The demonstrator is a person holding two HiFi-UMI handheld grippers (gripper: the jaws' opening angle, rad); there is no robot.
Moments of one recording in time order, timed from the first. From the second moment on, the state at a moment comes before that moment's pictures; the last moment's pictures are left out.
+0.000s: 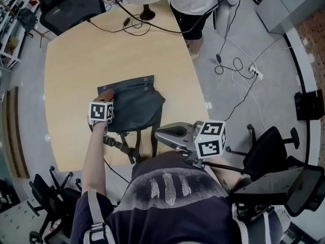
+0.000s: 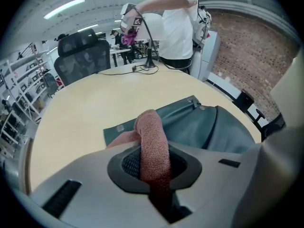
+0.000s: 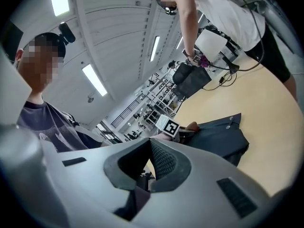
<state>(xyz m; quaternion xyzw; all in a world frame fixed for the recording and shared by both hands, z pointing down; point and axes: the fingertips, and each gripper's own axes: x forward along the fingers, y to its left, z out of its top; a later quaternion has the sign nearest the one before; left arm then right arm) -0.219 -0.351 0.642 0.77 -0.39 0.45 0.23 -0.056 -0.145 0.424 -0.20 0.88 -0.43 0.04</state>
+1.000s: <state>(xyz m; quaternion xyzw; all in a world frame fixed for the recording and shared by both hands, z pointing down) 0.054 -0.369 0.580 0.87 -0.17 0.21 0.41 -0.005 -0.131 0.444 -0.24 0.86 -0.45 0.04</state>
